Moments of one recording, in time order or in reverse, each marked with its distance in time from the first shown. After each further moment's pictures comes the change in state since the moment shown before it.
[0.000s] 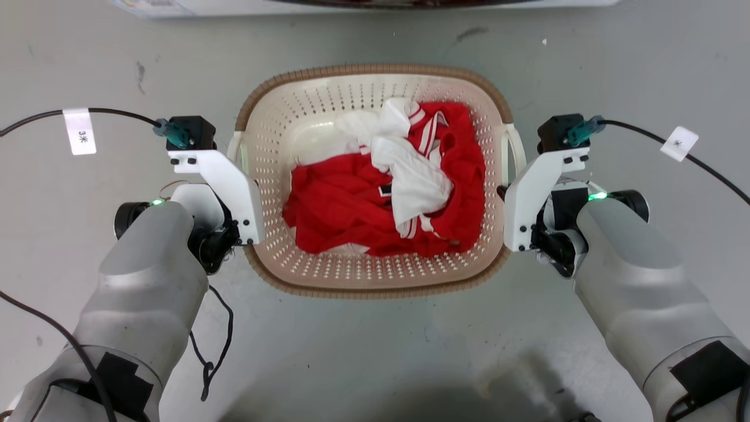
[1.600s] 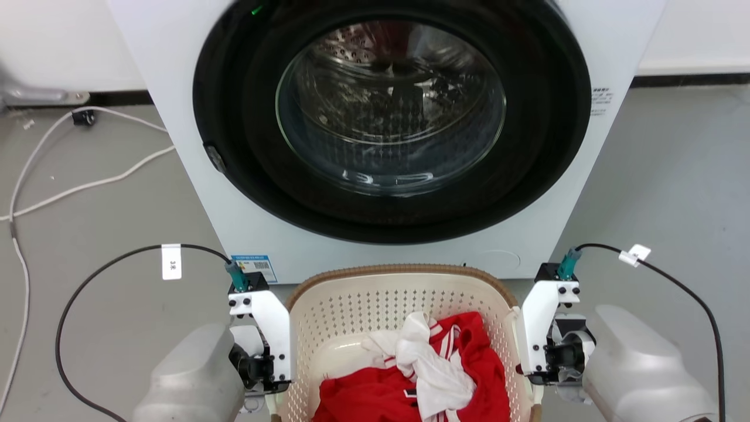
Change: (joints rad) left arm 0.235 -0.090 -0.155 0.120 -0.193 0.002 0.328; right arm 0.210 -0.018 0.122 0.111 0.221 0.000 0.429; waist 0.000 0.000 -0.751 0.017
